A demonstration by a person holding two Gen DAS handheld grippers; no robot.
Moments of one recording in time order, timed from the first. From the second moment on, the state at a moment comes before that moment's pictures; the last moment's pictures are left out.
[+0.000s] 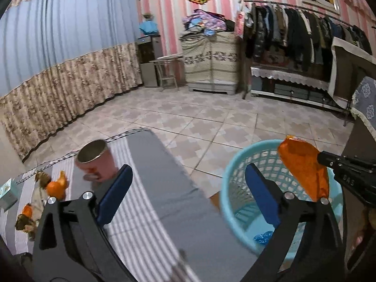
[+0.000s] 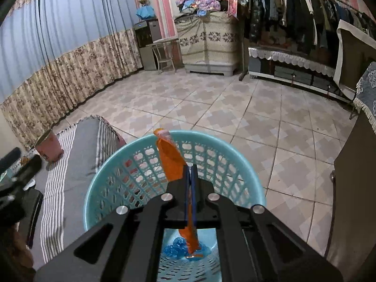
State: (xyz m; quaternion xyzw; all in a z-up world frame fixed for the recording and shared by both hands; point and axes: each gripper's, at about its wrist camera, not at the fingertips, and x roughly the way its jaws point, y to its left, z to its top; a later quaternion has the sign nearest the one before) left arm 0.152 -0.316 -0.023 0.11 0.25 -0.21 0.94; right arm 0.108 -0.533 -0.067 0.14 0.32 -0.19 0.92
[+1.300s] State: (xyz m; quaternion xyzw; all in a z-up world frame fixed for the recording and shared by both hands) left arm 0.129 -0.012 -0.050 0.05 0.31 0.03 0.95; right arm 0.091 -0.340 -0.047 0.02 0.28 -0.10 0.95
